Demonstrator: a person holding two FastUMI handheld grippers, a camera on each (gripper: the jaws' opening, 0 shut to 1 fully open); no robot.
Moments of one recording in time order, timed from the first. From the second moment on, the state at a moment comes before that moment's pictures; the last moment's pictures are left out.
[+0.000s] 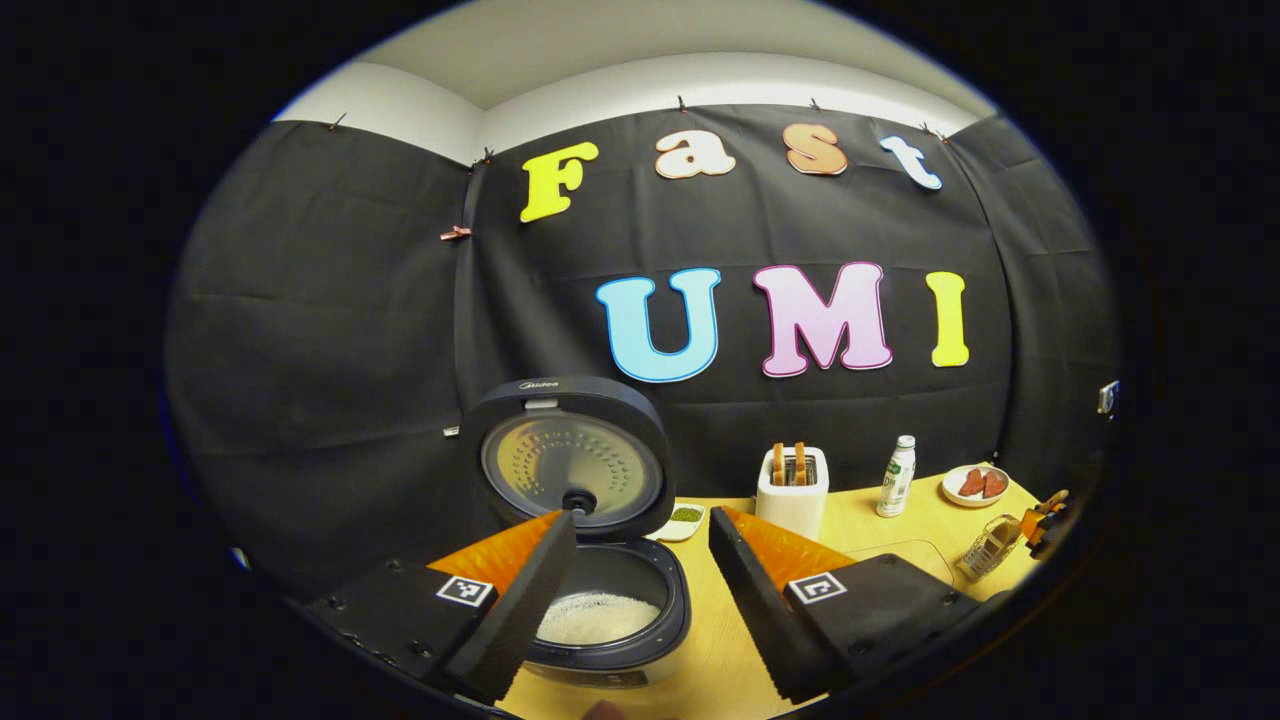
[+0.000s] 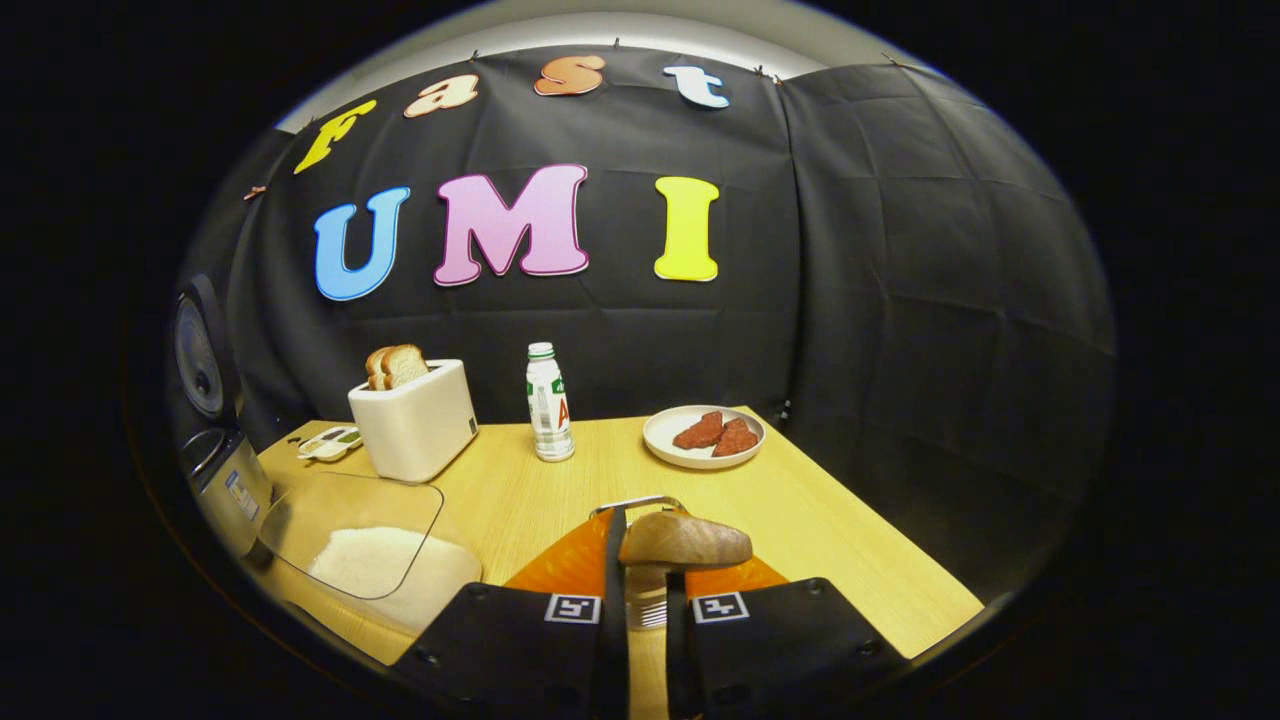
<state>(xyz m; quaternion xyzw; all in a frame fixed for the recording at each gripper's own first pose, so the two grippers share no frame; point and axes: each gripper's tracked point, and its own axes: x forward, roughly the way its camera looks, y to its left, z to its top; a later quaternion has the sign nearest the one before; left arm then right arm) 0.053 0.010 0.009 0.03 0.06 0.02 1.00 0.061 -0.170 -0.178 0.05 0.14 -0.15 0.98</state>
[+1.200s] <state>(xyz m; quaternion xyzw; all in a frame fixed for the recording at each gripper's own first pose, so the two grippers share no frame) 0.034 0.077 0.018 -0.02 0.03 0.03 1.00 0.096 -0.027 -0.051 0.03 0.07 -0.05 1.00</state>
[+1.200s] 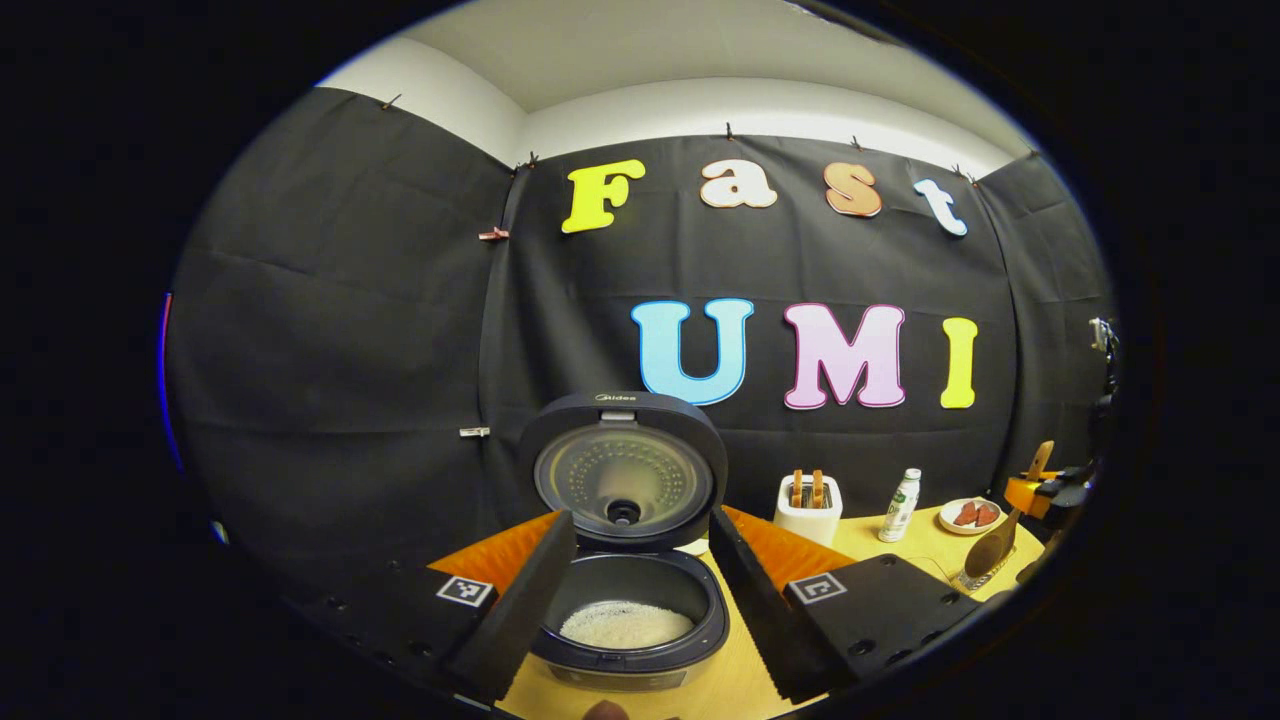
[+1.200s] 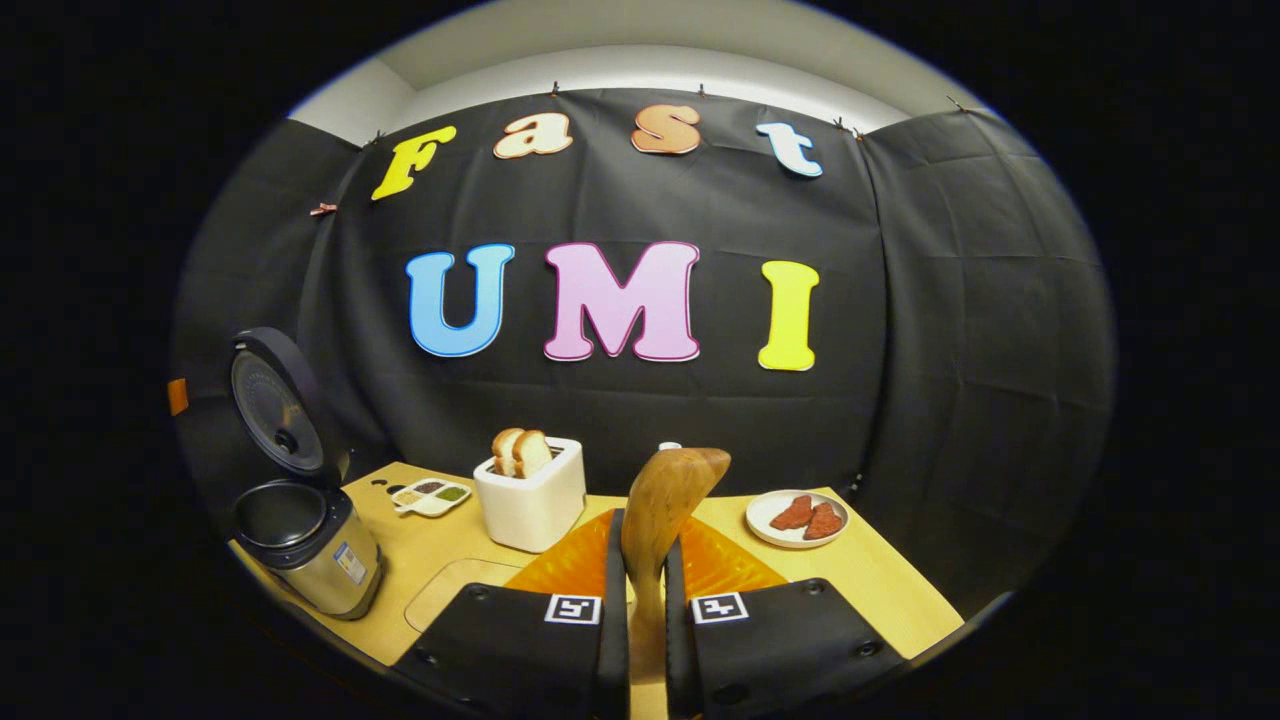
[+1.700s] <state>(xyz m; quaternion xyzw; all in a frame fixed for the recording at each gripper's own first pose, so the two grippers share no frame) 0.044 0.089 0.014 -0.01 0.03 0.01 1.00 0.142 0.055 -0.102 0.03 0.11 0.00 0.99</state>
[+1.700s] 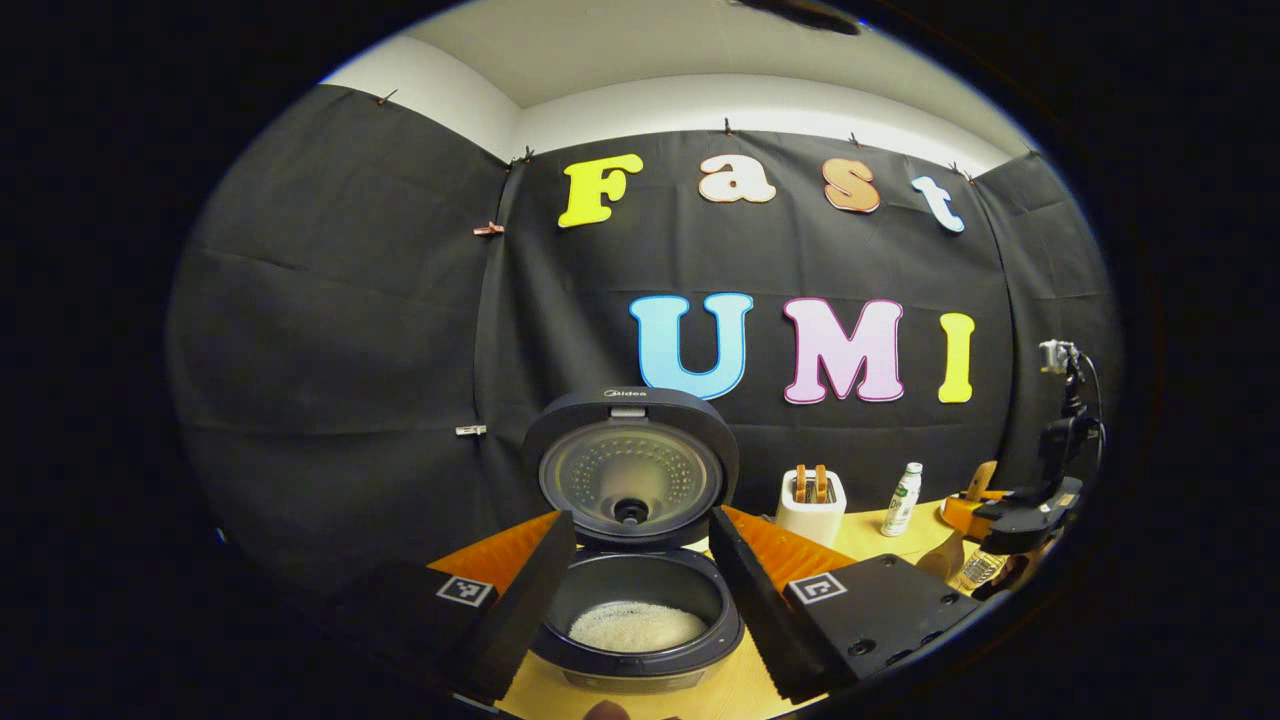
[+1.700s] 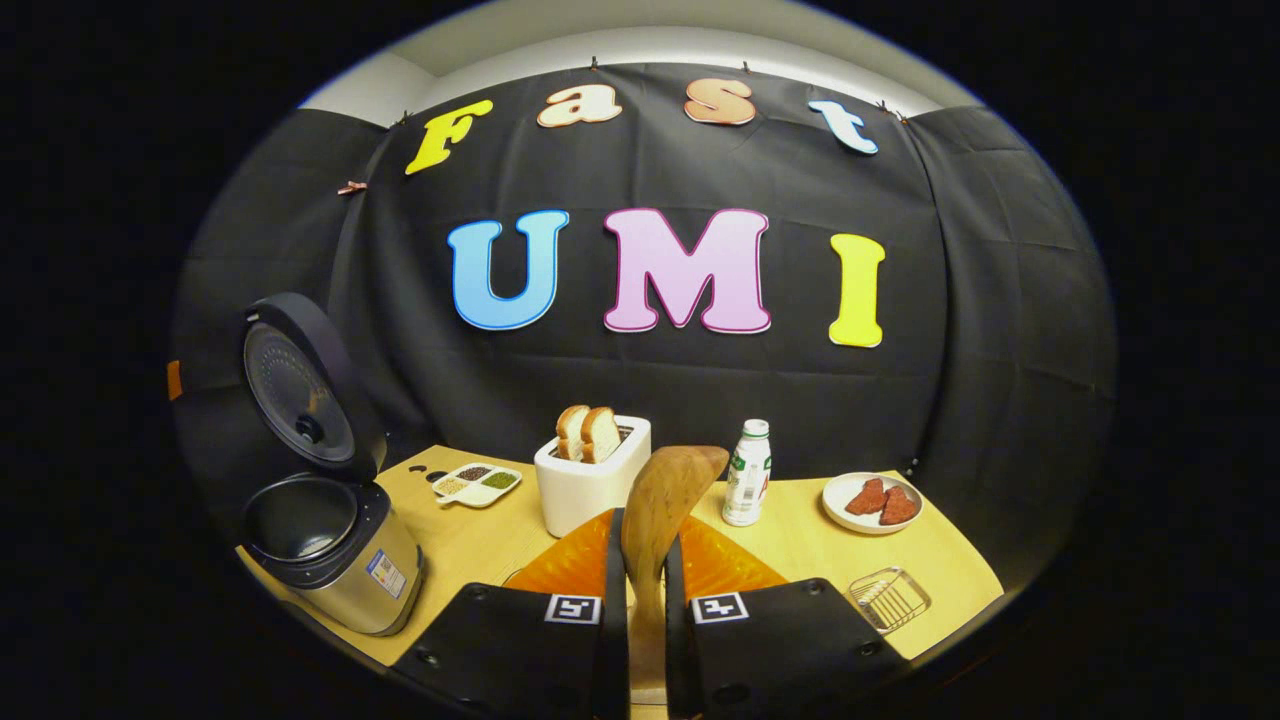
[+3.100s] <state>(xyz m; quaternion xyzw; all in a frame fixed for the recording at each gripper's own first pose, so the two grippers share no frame) 0.059 0.114 -0.015 -0.01 0.07 -0.01 1.00 0.129 0.133 -0.195 0.24 0.23 -0.02 0.94</state>
